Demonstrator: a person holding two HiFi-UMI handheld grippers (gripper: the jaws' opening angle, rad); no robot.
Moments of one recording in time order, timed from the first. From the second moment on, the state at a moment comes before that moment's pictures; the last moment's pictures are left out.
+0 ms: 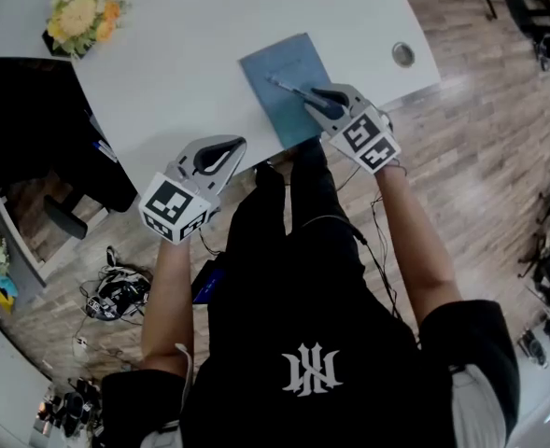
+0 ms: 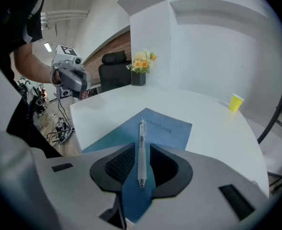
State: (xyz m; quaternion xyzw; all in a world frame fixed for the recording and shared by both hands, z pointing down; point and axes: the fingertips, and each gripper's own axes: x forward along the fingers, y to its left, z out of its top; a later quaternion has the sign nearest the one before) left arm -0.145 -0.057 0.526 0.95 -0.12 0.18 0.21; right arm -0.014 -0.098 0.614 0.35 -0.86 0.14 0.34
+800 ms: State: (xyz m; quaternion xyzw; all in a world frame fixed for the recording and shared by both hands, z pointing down) left arm -0.132 -0.064 0.386 0.99 -0.11 0.08 0.10; right arm -0.035 -0.056 0.355 0.36 -0.92 0.00 0.13
